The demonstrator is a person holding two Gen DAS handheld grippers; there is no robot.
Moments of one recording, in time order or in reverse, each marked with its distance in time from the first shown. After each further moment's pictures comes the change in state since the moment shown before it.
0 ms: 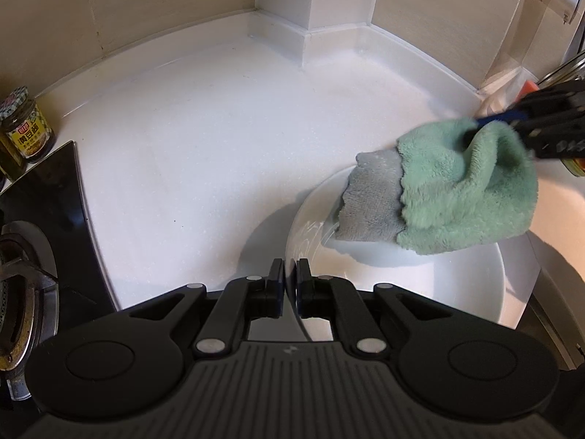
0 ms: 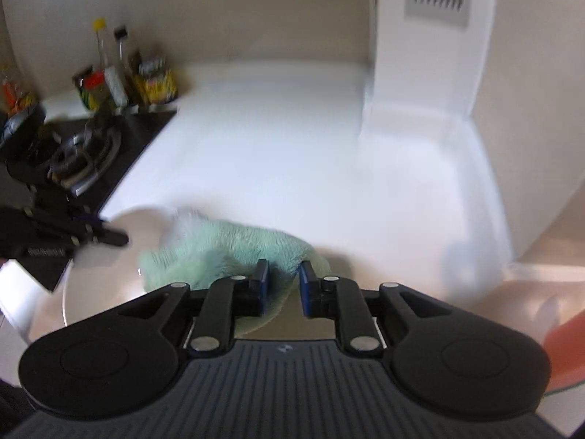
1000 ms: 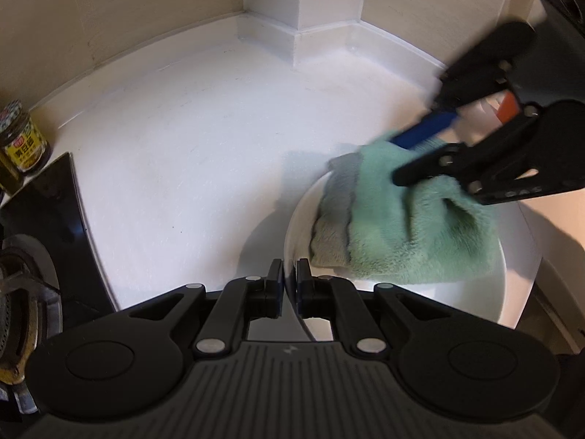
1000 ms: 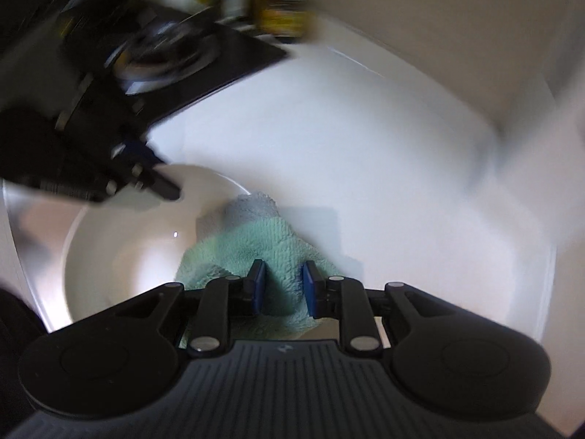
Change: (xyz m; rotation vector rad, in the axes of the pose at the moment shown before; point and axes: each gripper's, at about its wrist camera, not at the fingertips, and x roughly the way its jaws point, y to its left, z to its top) left arm 0.014 -0.043 0.077 0.054 -0.002 0.004; right arm 0.073 0.074 0.004 -0.742 0.215 0.097
